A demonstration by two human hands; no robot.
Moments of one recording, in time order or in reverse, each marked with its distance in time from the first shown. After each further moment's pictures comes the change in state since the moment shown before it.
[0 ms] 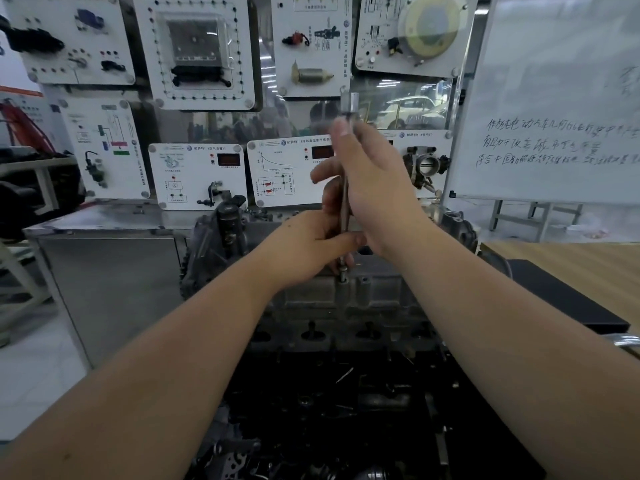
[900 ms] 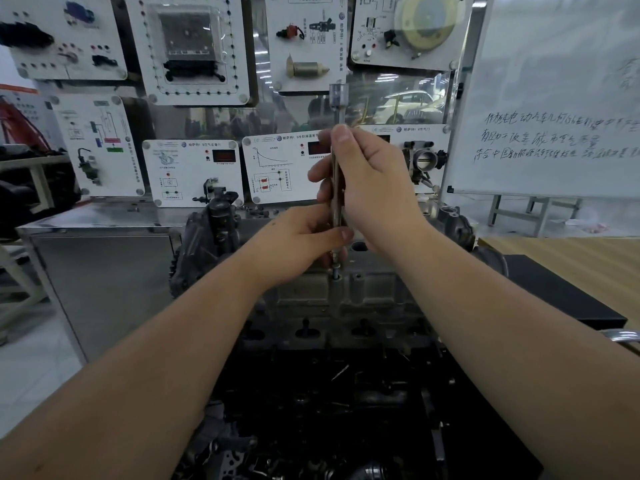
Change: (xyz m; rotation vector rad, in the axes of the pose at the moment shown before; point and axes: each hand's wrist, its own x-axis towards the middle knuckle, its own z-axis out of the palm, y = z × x) left_hand 0.002 -0.010 0.000 -0.122 0.021 0.023; right_hand -0.005 0.003 -0.005 -0.126 0.037 -0.079
